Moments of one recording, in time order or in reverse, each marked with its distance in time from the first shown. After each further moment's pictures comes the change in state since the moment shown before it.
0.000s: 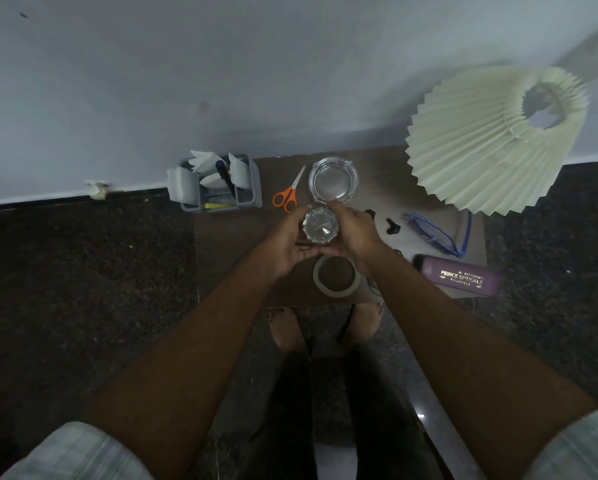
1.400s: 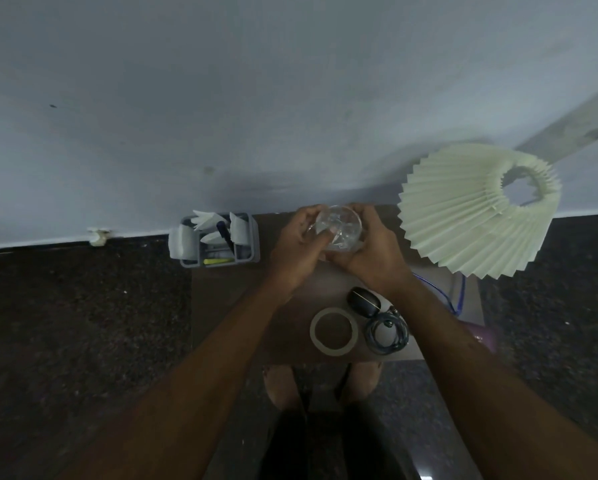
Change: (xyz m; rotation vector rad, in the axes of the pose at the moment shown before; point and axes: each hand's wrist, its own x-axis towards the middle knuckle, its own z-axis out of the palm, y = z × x) left_hand -0.013 0.053 0.029 0.275 -0.049 0.692; right_hand -0.017 -0.070 -0.029 -0.550 0.002 -0.762
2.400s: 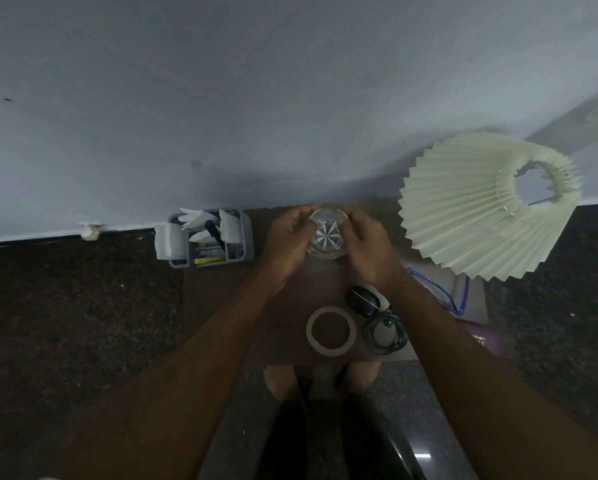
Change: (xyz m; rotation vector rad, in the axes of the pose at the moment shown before) left_hand 0.037 -0.016 0.000 0.094 0.056 -0.092; right_hand 0.029 0.031 0.012 0.063 -0.002 0.136
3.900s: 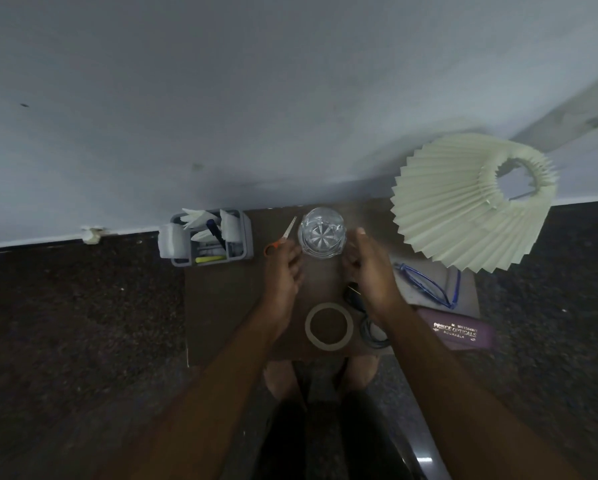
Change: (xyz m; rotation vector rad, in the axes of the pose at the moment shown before) left_hand -0.054 -0.021 0.005 -0.414 0.083 -0.339; right_hand -0.046 0.003 0.012 0.583 0.169 0.341
